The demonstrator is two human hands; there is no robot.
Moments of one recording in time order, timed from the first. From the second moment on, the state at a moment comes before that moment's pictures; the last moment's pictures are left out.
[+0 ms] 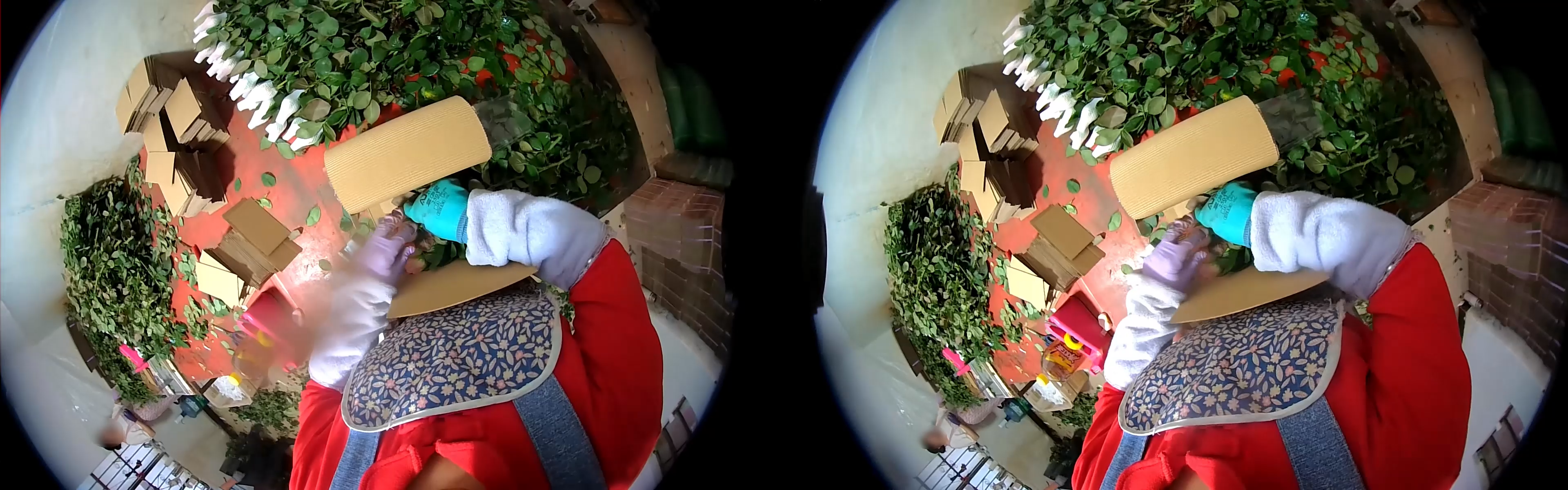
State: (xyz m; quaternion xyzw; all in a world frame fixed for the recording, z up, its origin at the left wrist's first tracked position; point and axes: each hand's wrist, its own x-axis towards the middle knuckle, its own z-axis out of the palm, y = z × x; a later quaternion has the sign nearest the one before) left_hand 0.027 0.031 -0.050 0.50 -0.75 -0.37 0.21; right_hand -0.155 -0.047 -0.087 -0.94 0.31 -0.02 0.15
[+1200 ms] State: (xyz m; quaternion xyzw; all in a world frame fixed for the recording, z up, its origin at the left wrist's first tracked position) left_hand 0.028 0.043 -0.060 0.50 -0.75 -0.41 0.15; right_hand -0.131 -0.373 0.064 -0.89 0.44 -0.09 -0.11
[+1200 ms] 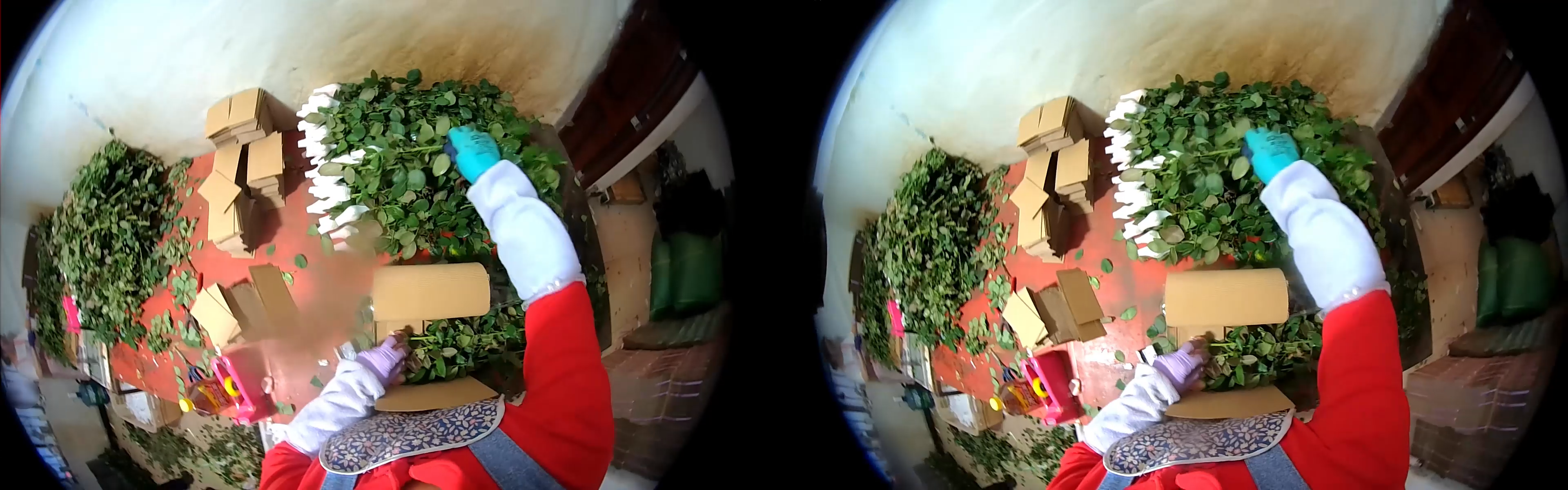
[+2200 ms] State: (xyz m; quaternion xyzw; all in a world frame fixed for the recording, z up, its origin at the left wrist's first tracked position) left_hand 0.020 0.048 -0.052 0.58 -0.51 -0.58 0.26; right_hand -0.361 -0.117 0.002 -0.89 0.40 0.01 0.23
